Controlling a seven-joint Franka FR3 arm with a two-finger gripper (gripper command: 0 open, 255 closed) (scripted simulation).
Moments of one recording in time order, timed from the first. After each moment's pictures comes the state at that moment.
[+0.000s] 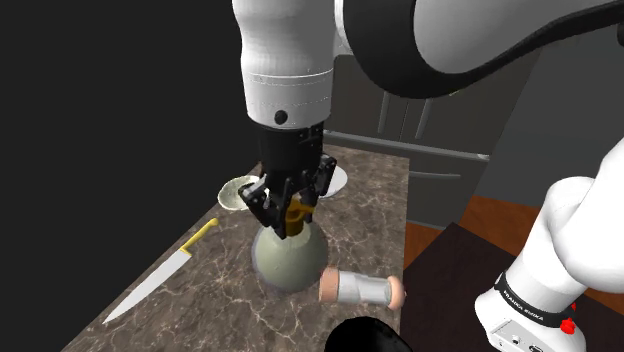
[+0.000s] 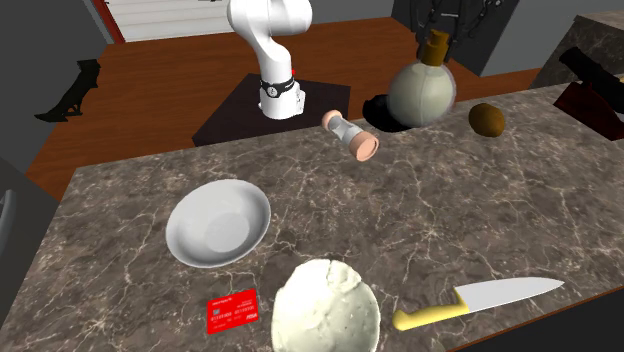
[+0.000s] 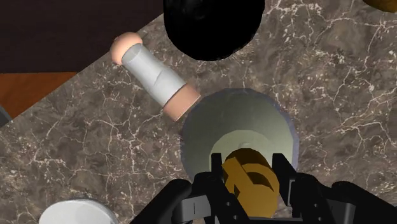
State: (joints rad) arm 0.30 -0.11 0.65 -1.86 0.03 1.77 0.94
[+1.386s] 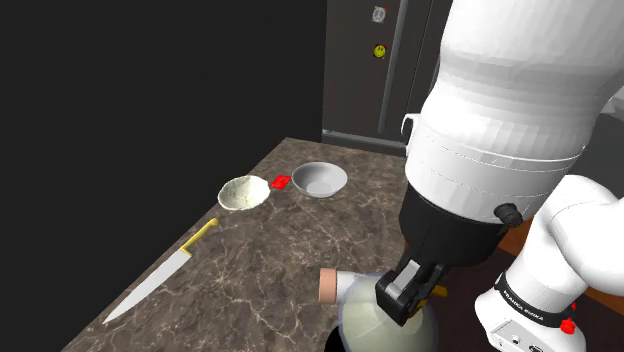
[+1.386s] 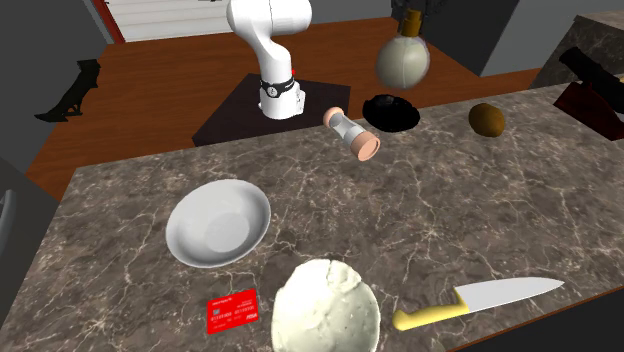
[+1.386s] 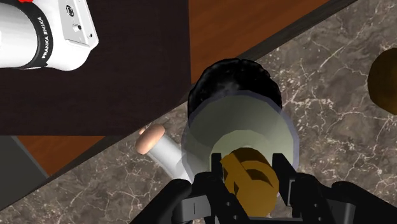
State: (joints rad) arm 0.46 -0.55 0.66 -2.22 0.30 1.75 0.99
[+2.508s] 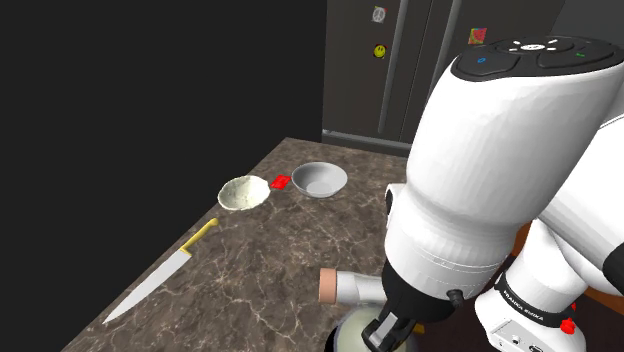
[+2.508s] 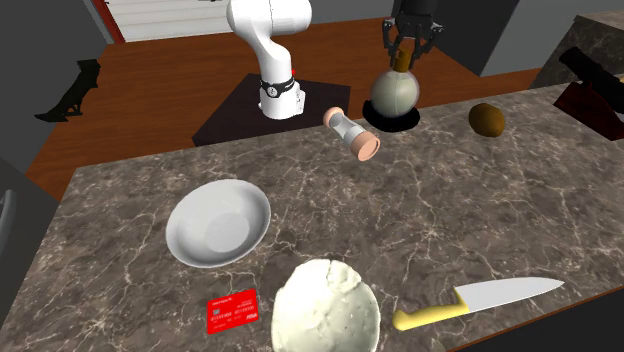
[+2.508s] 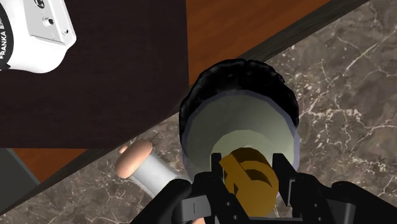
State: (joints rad) arm 0.47 -0.51 0.73 -2.40 0.33 1.97 0.99
